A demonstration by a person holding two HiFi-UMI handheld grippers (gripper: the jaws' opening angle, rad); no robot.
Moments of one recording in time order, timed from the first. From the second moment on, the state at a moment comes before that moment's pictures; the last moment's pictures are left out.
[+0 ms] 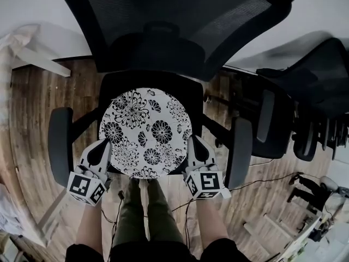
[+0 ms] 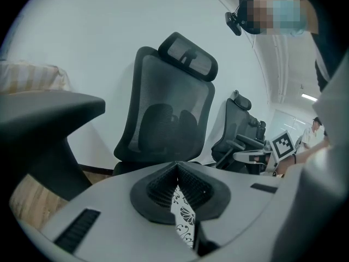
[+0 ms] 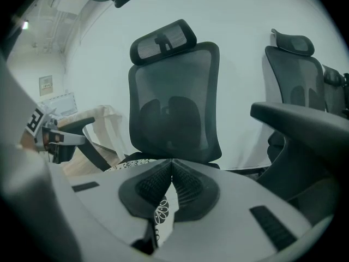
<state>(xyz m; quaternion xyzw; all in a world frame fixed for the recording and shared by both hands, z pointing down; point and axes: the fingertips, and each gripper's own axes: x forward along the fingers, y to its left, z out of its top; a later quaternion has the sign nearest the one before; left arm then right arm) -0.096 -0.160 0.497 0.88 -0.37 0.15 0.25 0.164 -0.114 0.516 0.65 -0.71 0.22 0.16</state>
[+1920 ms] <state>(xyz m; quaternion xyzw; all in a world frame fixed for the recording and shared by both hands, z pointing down) -0.117 -0.124 0.640 0.82 -0.40 0.24 0.34 0.153 -0.062 0.651 0.63 -0.68 0.32 0.22</state>
